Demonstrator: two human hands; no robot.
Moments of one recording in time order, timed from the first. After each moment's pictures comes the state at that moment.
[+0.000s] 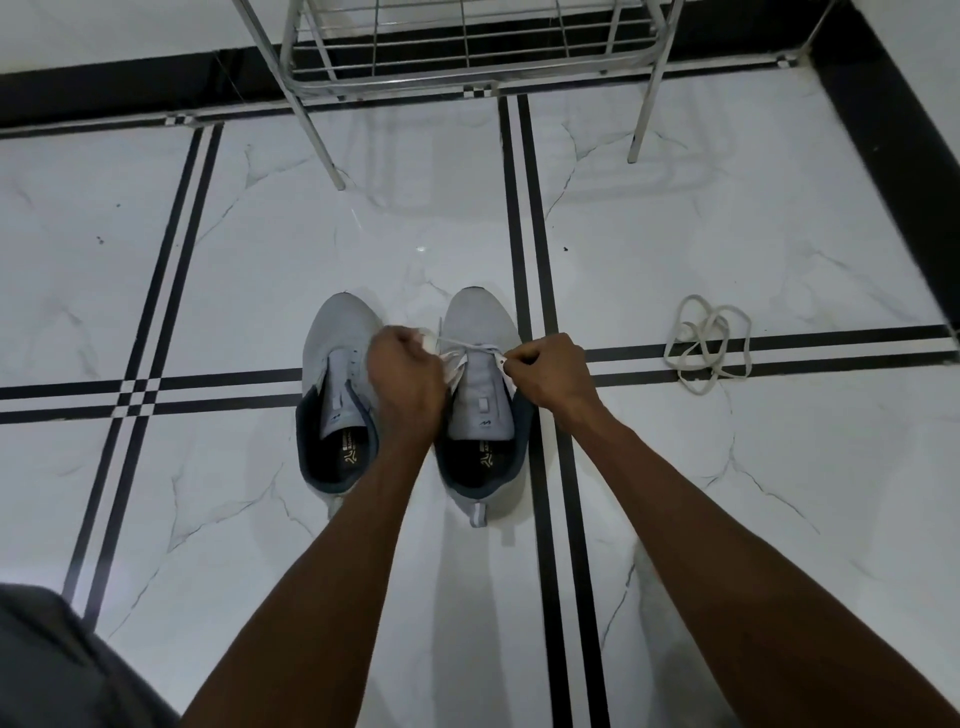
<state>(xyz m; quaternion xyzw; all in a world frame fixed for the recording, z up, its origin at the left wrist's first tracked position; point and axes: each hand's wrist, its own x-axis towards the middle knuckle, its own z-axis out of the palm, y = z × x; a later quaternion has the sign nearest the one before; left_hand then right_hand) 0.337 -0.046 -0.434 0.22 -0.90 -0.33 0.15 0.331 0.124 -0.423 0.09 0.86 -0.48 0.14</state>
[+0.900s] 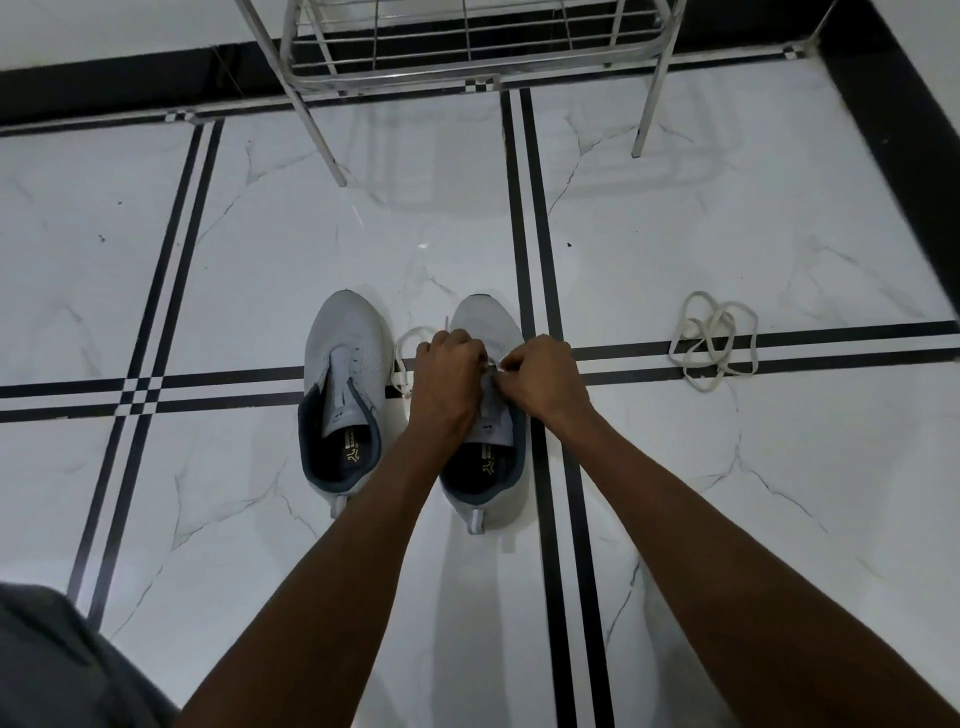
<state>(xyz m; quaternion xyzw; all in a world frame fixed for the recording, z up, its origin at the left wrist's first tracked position) 0.335 -0.029 -0.446 -0.07 -0.98 -0.18 0.02 0.329 0.111 -0.433 0.01 0.92 -0.36 0.15</state>
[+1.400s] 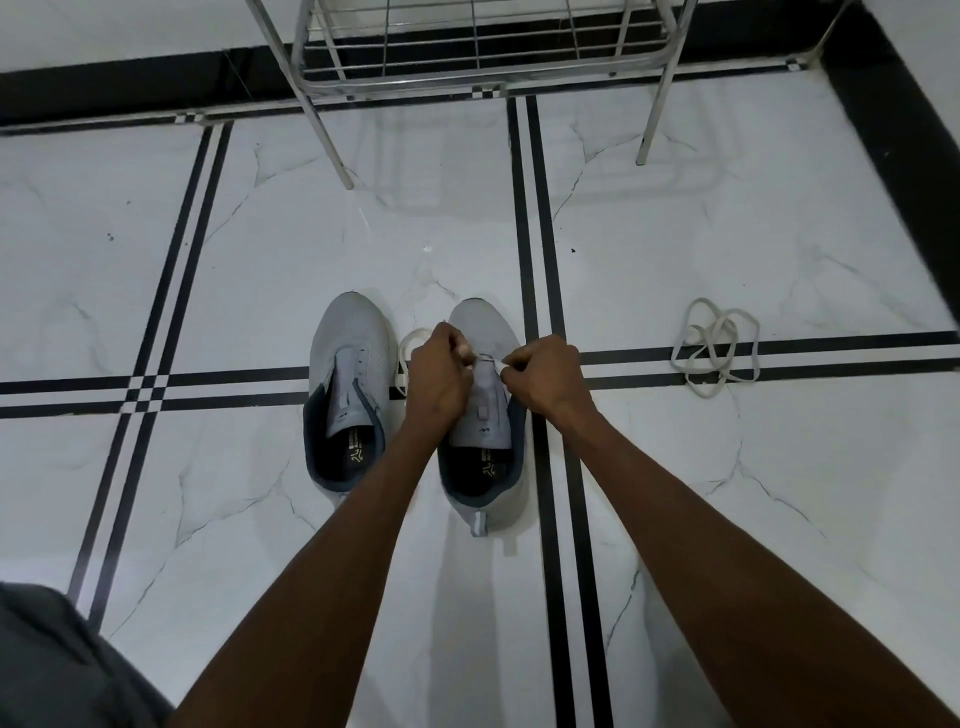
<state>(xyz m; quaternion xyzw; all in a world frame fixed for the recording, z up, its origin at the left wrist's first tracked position) 0.335 -0.039 -0.430 0.13 -0.88 -0.45 -0.02 0.326 0.113 -0.430 0.05 0.91 -0.38 0.14</state>
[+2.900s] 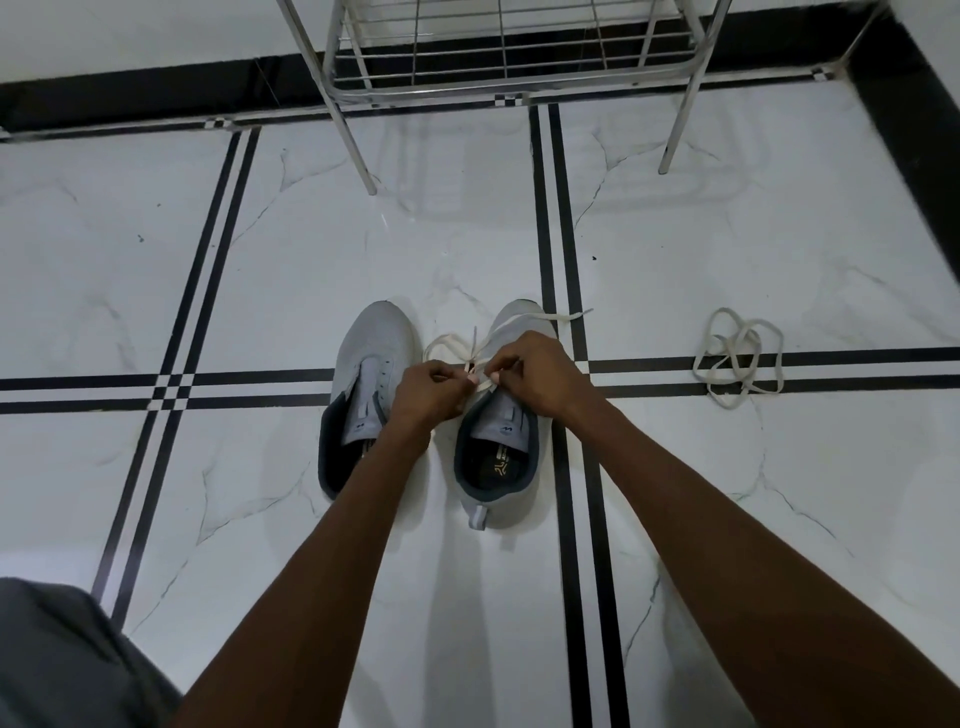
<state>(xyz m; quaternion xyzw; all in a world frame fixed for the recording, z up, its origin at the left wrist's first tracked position) 0.349 -0.076 -0.431 0.28 -0.75 -0.58 -0.15 0.307 0.090 -0.431 -0.12 0.90 -0.39 0.18</state>
